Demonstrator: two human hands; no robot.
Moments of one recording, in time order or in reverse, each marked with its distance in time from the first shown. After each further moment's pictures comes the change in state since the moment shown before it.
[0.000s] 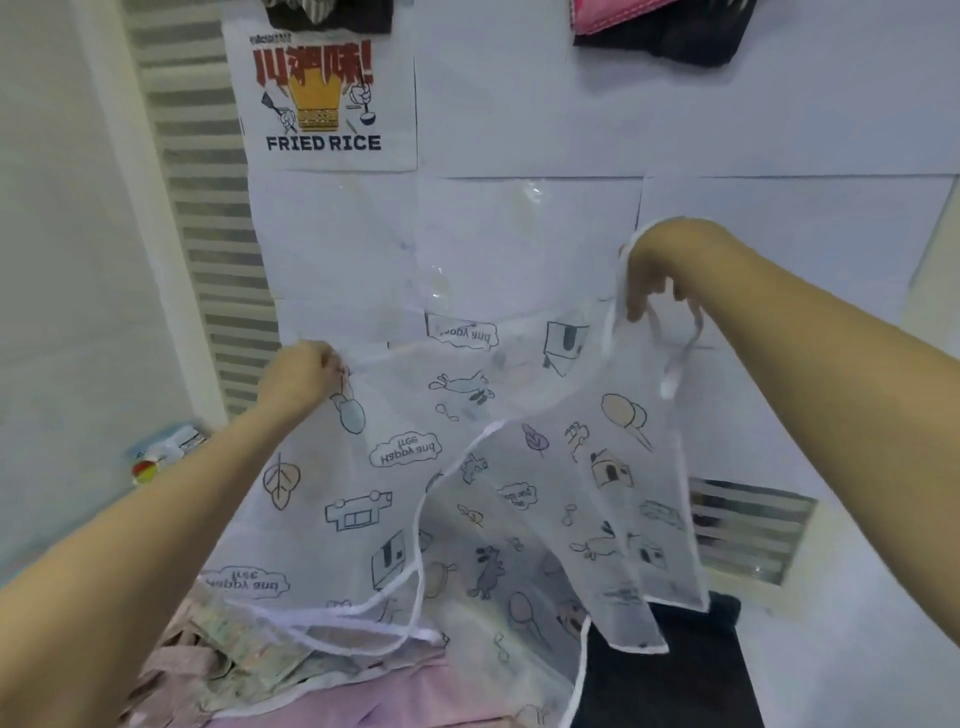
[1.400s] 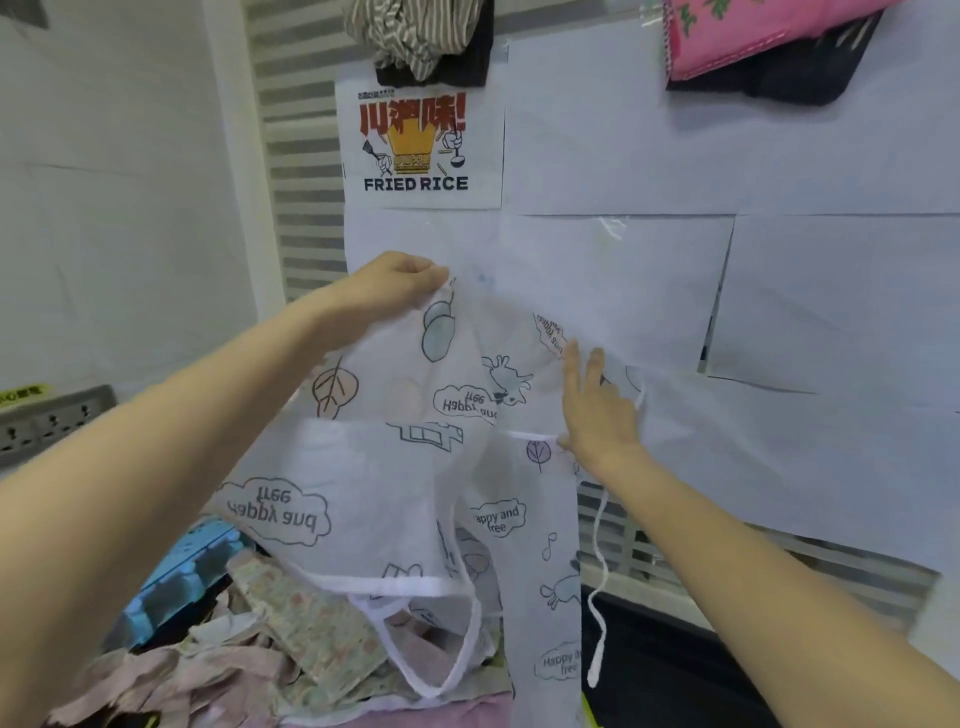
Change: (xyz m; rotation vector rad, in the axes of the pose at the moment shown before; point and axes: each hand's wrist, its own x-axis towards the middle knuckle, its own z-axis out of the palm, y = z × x) left_hand 0.006 0.056 -0.120 -0.530 -0.238 0.206; right_hand 0.034 -0.141 0.113 0.201 0.597 -0.230
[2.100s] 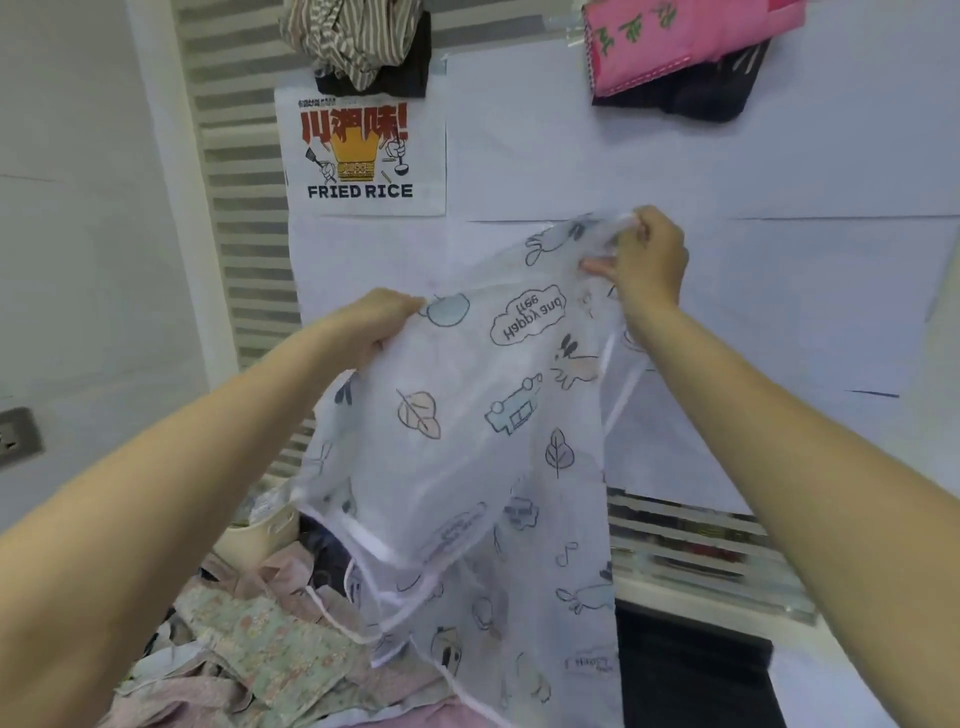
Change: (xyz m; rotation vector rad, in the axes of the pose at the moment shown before) left_hand 0.013 0.008 0.044 -0.174 -0.011 -0.301; right_hand 0.021 0.072 -0.120 1.465 0.665 0.286
